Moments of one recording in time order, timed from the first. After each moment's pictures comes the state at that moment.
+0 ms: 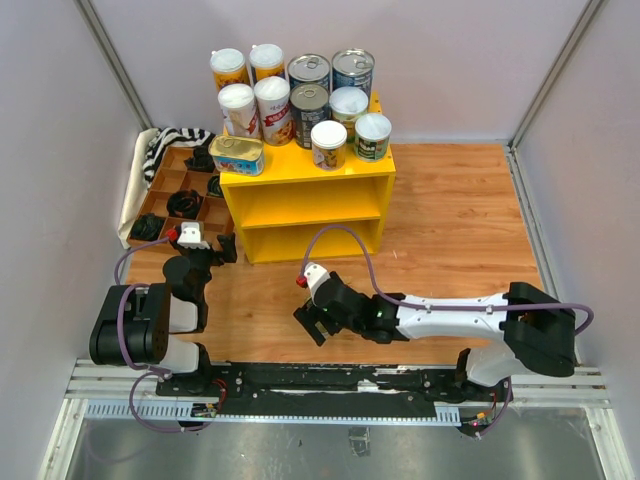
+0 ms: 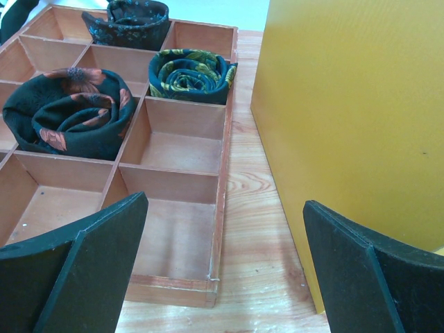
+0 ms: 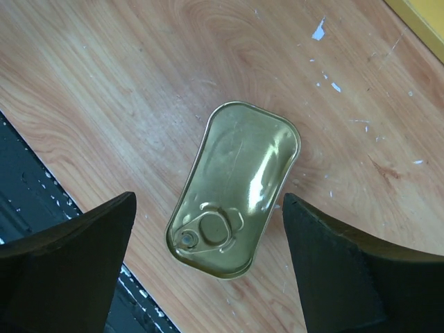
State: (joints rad) left arm 0.07 1.42 0.09 1.33 0.13 -0.07; right arm 1.27 1.43 0.78 -0.10 0.27 0.26
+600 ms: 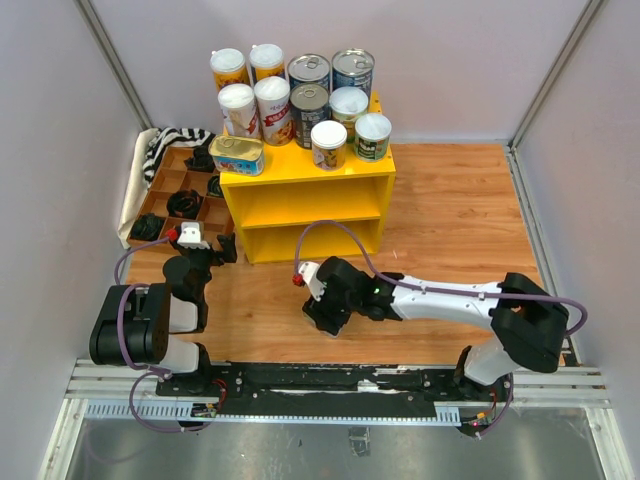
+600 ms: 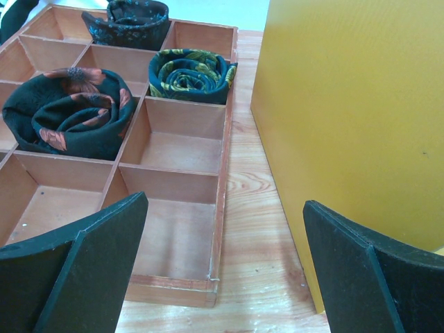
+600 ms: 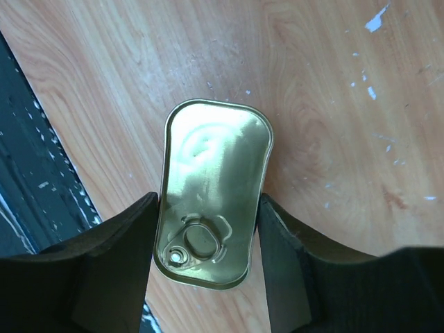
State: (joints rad) left arm 0.07 1.42 0.09 1.33 0.13 -0.07; right arm 1.12 1.49 0.83 -0.20 -0.06 0.05
